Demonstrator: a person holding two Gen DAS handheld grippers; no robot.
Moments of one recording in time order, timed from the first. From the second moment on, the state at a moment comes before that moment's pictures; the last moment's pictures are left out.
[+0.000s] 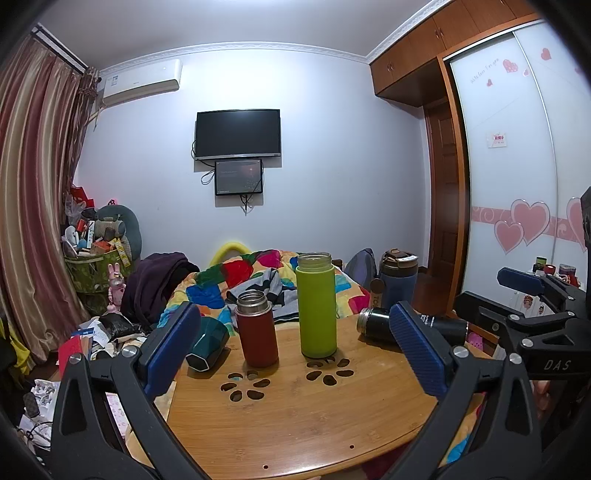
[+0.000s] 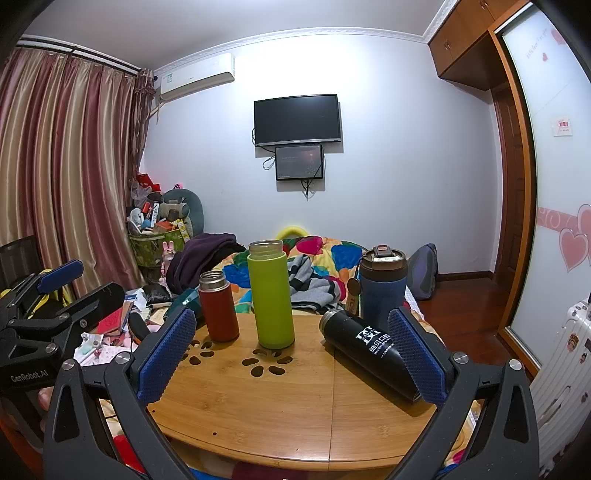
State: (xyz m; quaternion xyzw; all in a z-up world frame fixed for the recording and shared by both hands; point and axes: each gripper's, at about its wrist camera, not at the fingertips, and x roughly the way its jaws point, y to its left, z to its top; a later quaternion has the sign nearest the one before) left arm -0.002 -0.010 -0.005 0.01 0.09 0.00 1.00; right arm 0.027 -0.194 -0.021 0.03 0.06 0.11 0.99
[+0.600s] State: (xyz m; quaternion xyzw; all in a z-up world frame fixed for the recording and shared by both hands) left arm -0.001 -0.009 -0.006 0.02 0.09 0.00 1.00; right arm 0.030 -0.193 -0.023 0.02 0.06 0.12 0.99
